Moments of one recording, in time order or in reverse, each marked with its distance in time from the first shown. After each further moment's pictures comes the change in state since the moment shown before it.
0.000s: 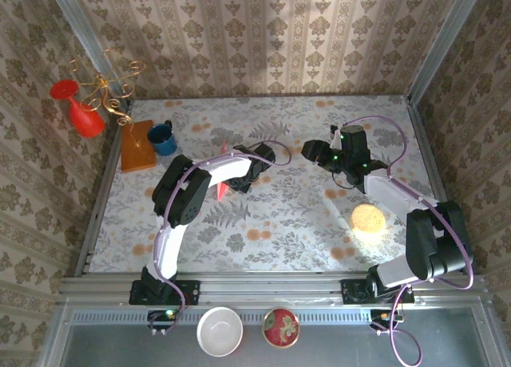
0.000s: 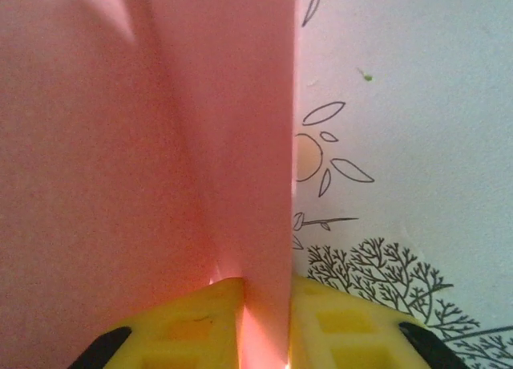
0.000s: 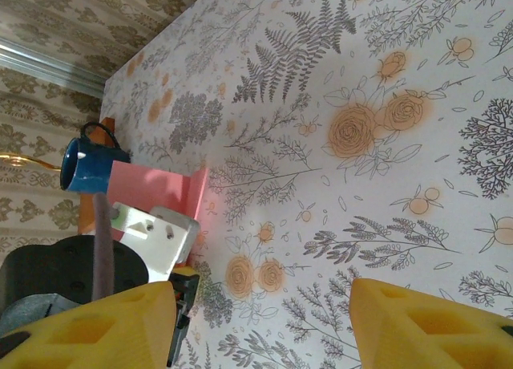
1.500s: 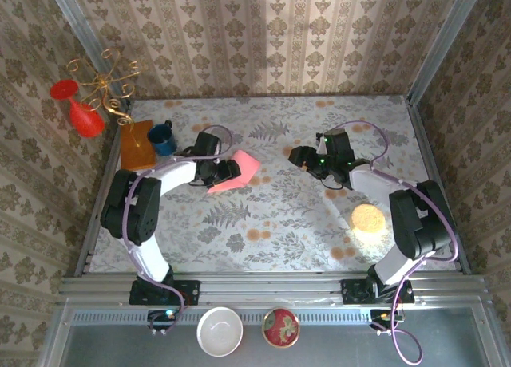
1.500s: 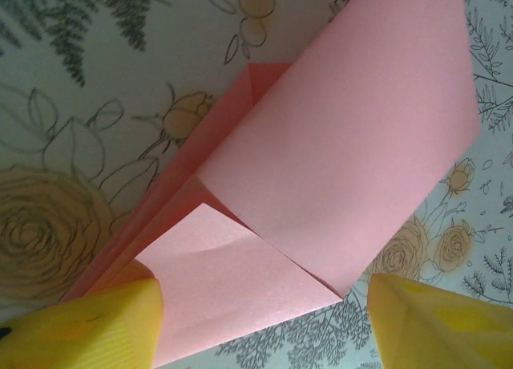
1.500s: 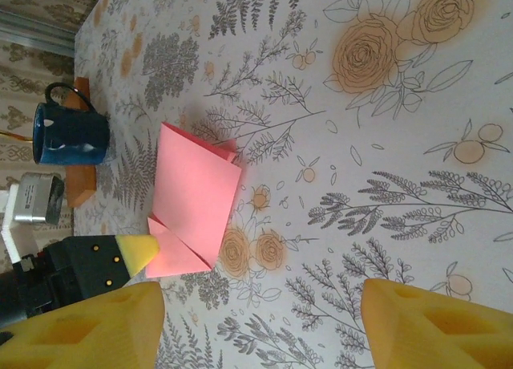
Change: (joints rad) left arm 0.334 -0.349 -0.428 0.549 0.813 -0.351; right arm 0.074 0.171 0.040 0.024 -0.034 0.077
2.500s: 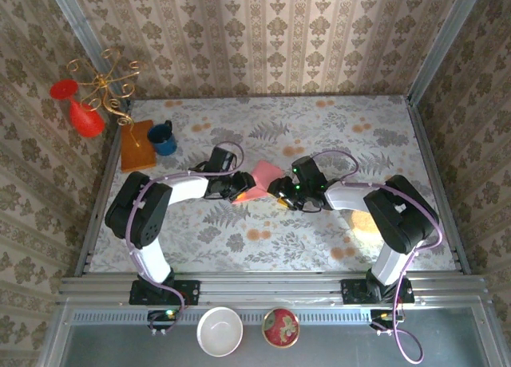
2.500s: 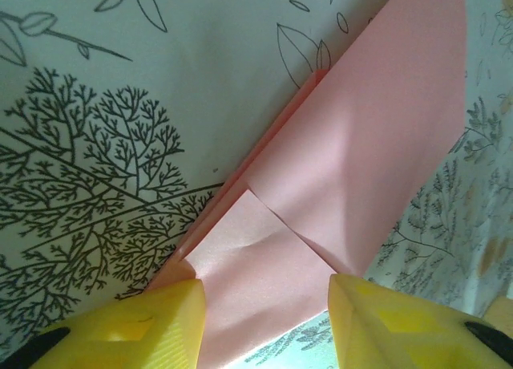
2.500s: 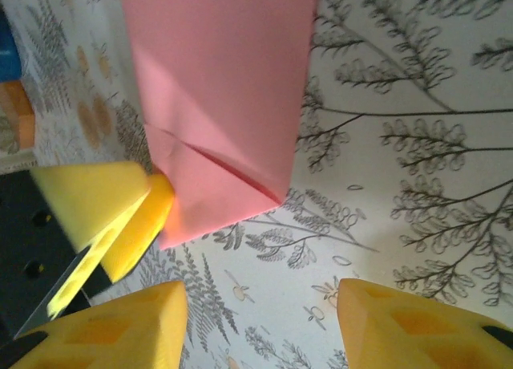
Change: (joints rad) left arm -0.145 -0.015 -0.163 0.253 0.125 -0.327; right arm 0.255 0.099 -0.124 0.088 0.032 0.355
